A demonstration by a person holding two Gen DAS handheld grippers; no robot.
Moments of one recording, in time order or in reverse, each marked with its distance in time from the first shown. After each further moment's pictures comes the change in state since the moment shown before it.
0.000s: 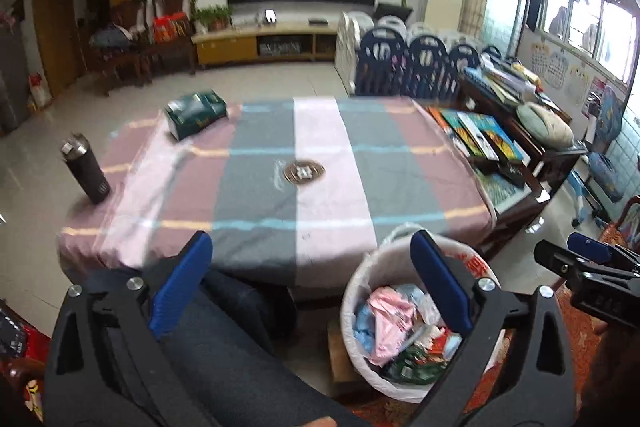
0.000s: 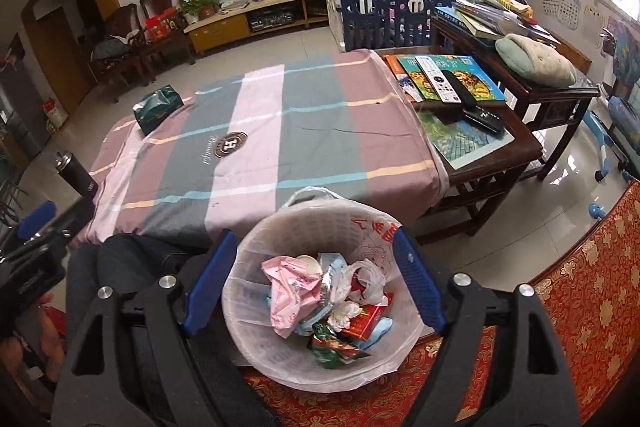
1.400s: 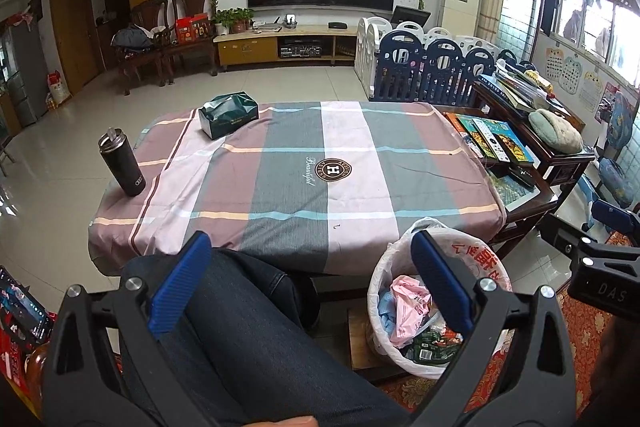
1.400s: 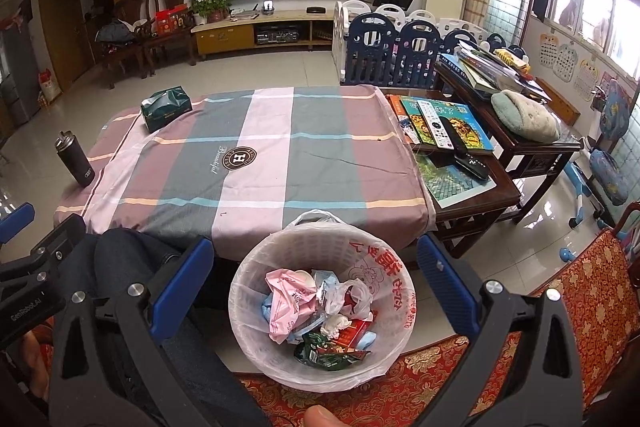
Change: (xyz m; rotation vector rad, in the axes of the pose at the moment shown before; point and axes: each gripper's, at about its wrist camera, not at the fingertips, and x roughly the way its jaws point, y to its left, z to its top) left arm -0.035 0.030 -0.005 -0.021 0.030 0.041; right arm -0.036 0.056 0.004 -0.135 -0.074 -0.102
